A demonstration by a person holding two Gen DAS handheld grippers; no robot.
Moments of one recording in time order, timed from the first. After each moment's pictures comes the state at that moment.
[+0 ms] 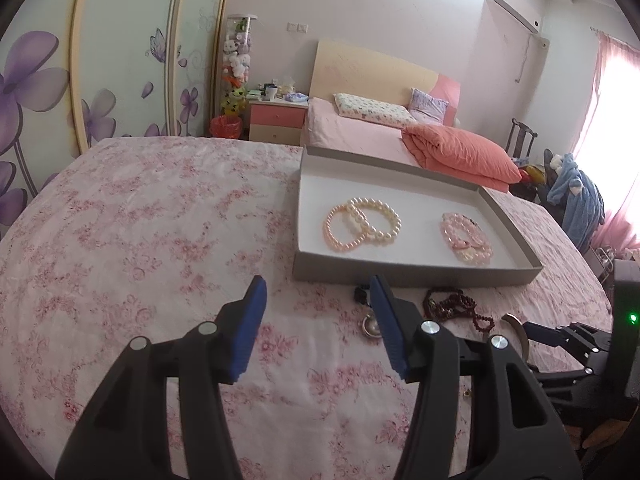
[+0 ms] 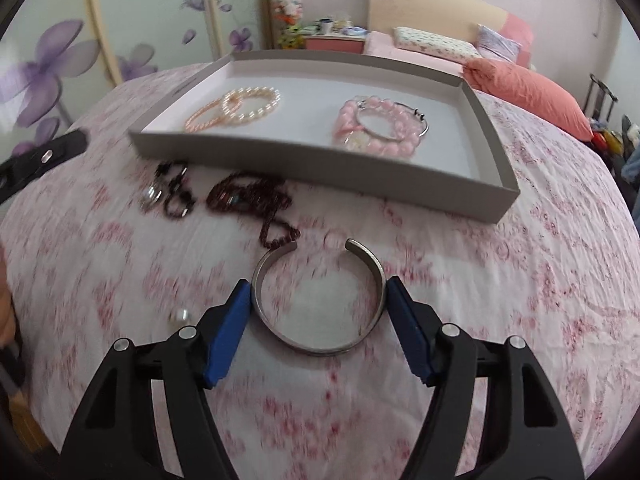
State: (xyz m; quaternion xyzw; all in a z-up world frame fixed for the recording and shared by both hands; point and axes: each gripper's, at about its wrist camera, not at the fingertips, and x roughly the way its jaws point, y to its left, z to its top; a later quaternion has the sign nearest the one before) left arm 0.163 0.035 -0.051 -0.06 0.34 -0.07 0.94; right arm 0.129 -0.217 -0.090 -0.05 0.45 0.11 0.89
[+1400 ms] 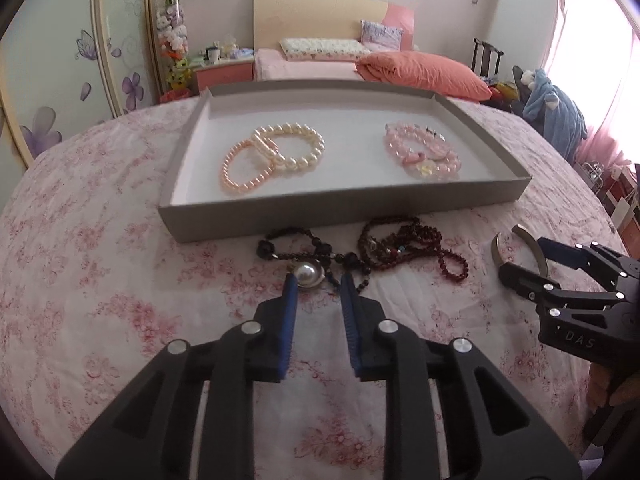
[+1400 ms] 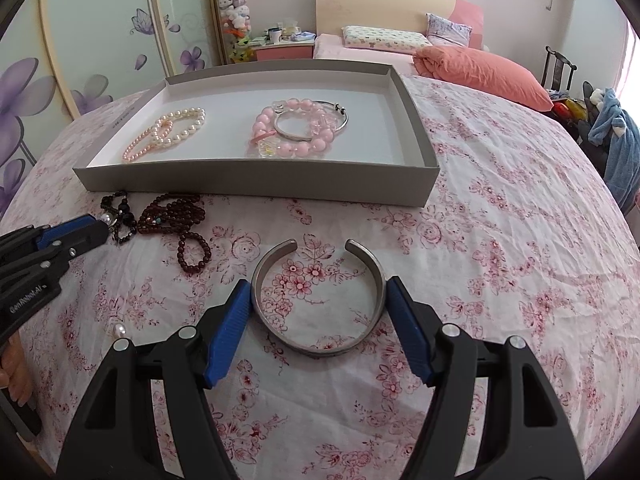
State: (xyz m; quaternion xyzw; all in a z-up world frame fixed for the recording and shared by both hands) left arm 0.191 -0.044 -0.098 0.03 0.43 -0.14 0.89; right arm 0.139 -0.251 -0.091 0.00 0.44 0.03 0.90
